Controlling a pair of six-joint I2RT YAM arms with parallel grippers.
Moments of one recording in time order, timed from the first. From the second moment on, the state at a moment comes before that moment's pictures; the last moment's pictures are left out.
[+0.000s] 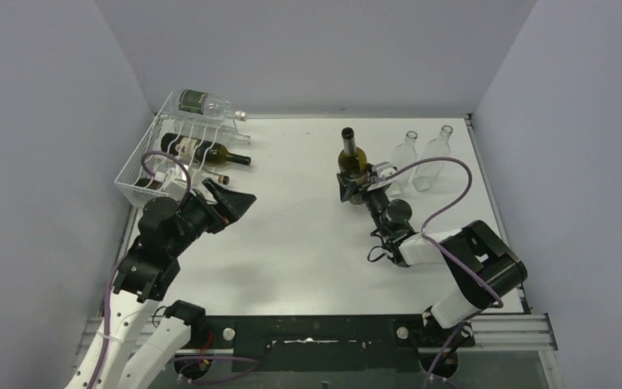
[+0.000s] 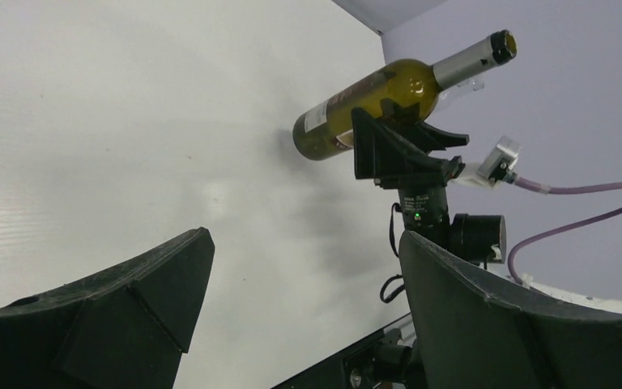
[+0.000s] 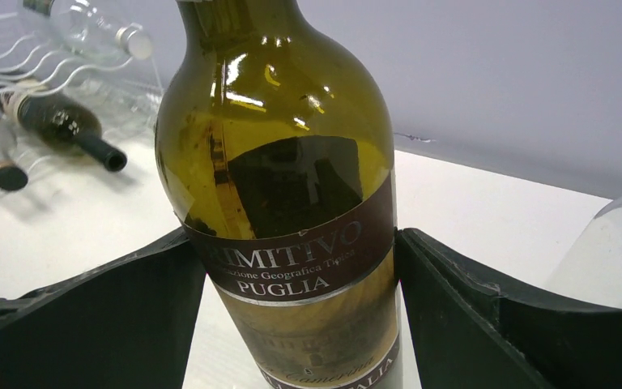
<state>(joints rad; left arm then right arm) -0.34 0.63 0.80 -0.42 0.17 -0.88 0.55 1.53 0.43 1.28 0.12 -0.05</state>
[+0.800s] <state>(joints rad) -0.34 0.57 0.77 -0.40 0.20 -0.94 0.45 1.83 0.47 1.53 0.16 0.09</state>
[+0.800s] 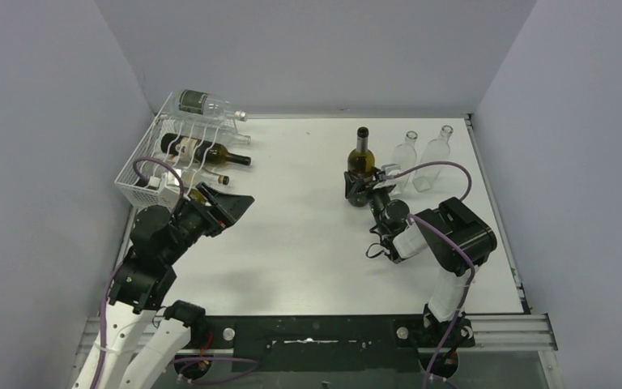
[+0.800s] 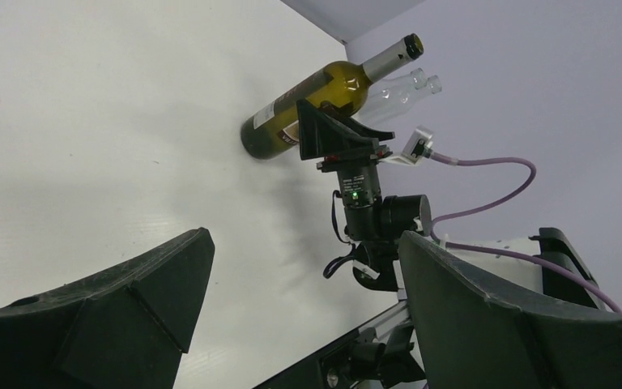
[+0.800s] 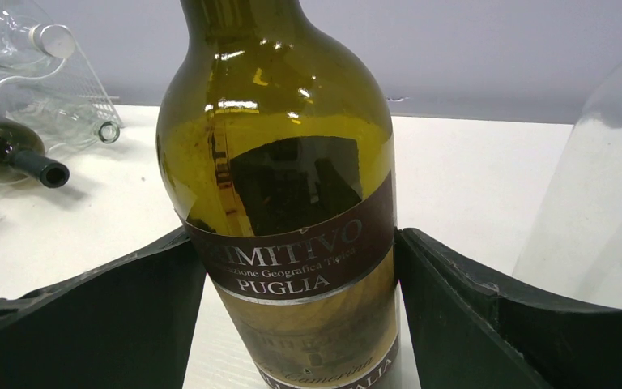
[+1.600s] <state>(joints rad) -0.34 0.56 0.76 -0.39 0.20 -0.97 0.43 1.78 0.38 1.56 0.18 0.18</state>
